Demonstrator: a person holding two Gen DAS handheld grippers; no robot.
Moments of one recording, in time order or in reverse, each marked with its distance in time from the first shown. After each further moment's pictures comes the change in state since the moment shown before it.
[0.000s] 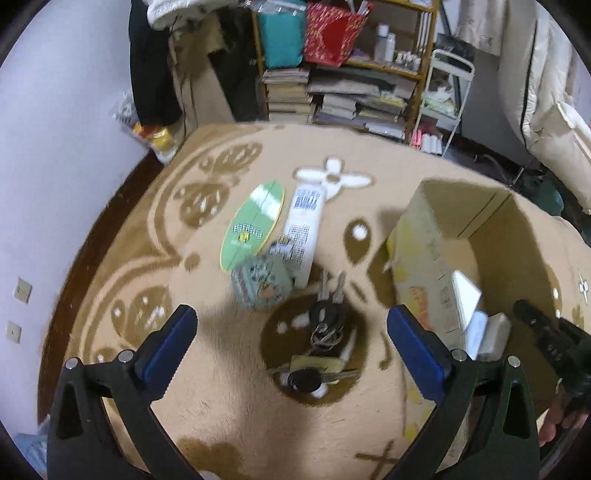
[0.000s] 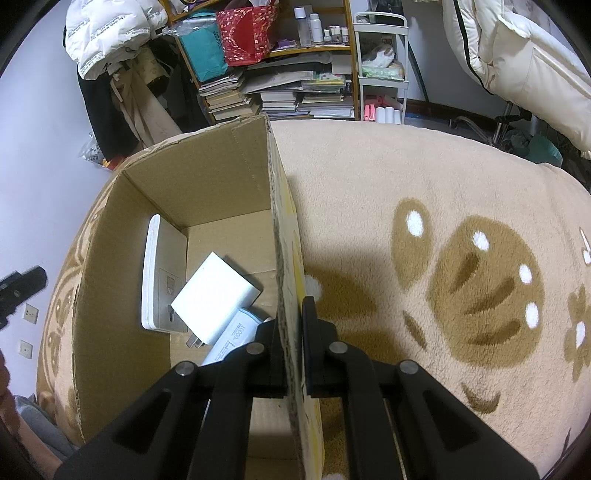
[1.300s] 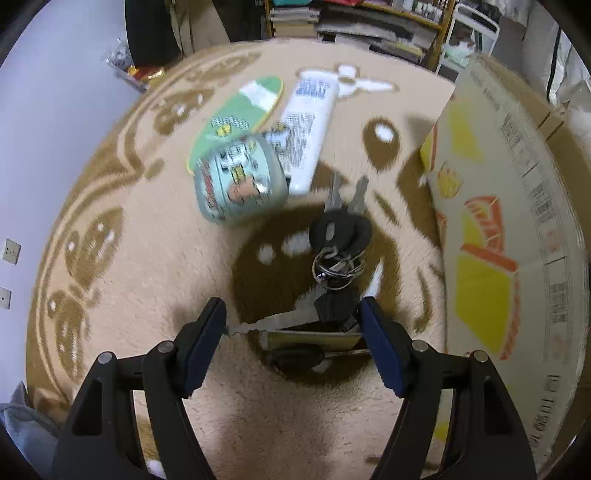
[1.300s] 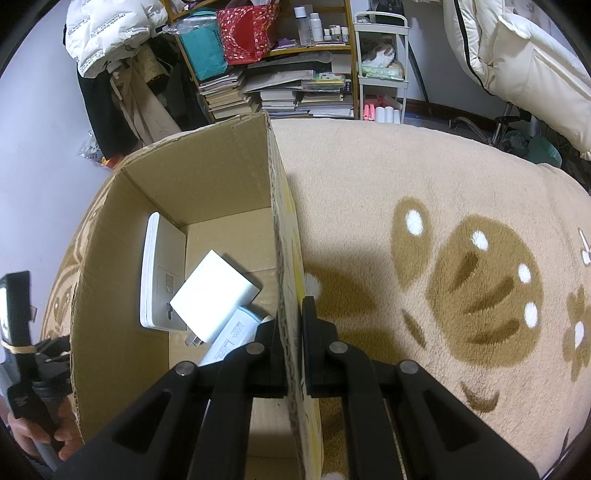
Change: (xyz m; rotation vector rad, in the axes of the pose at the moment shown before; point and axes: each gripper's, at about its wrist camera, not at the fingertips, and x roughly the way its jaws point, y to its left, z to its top) left arm 0.066 -0.017 -0.043 -0.034 0.157 0.009; right arm 0.000 0.001 0.000 -0.001 0.001 -0.002
